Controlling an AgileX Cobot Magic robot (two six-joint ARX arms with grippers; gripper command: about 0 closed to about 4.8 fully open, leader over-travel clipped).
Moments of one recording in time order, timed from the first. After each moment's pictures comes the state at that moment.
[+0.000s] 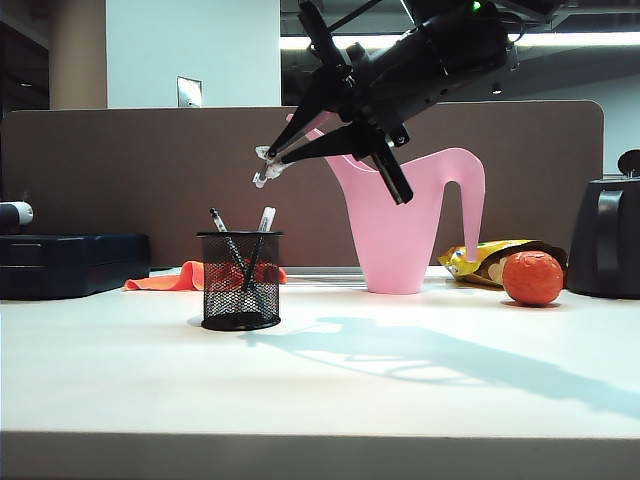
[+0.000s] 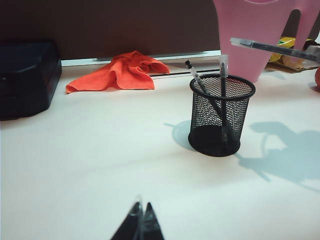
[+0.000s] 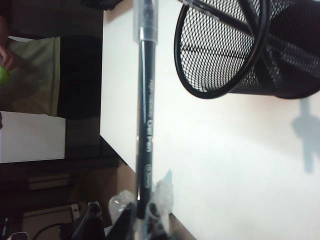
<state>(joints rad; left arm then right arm) -0.07 0.01 0.01 -0.06 0.22 0.05 0.55 1.67 1.17 0.01 -0.62 1.00</state>
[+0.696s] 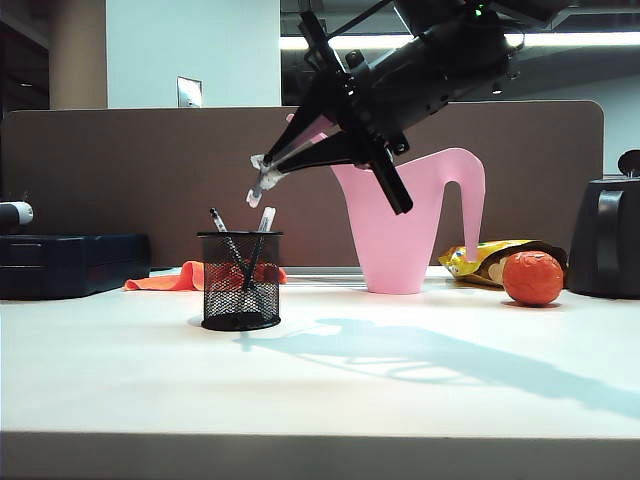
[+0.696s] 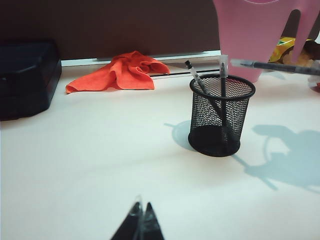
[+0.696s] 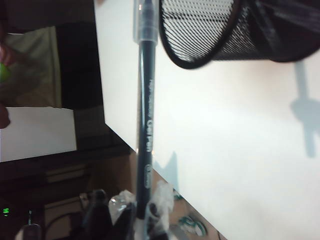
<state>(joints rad) -0.07 0.01 0.01 -0.06 0.22 0.05 0.55 1.69 1.17 -0.02 -0.68 1.07</state>
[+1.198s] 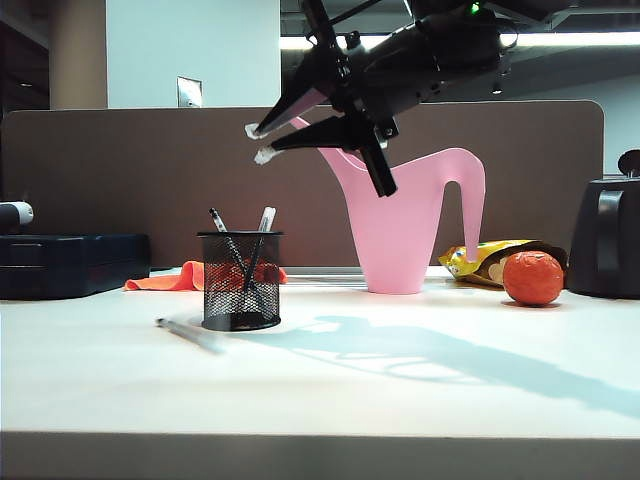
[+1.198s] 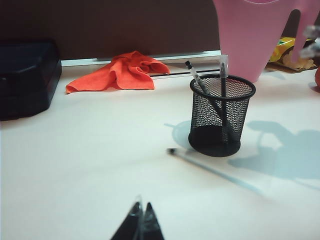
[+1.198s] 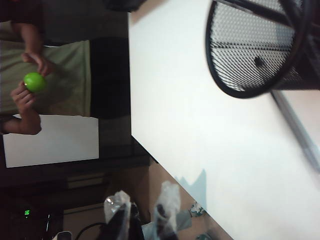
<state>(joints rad) -0.07 0.01 0.01 -0.06 0.22 0.05 0.55 1.69 1.17 0.11 -0.68 1.15</state>
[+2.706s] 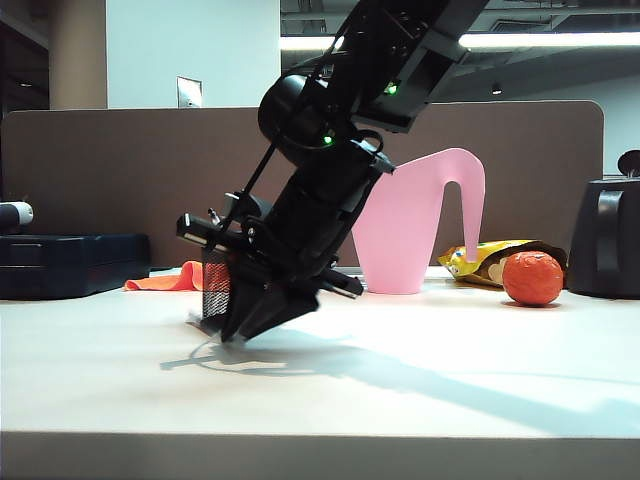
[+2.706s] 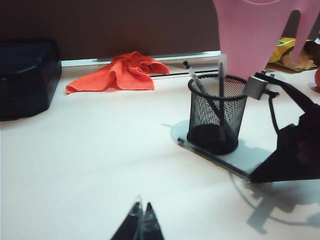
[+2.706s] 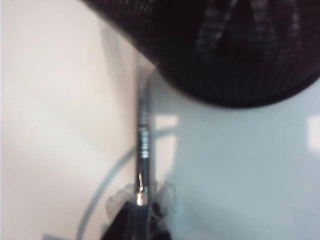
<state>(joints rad) -0.07 0.01 0.01 -0.06 0.22 0.05 0.75 2.05 1.38 -0.22 -0.19 0.33</state>
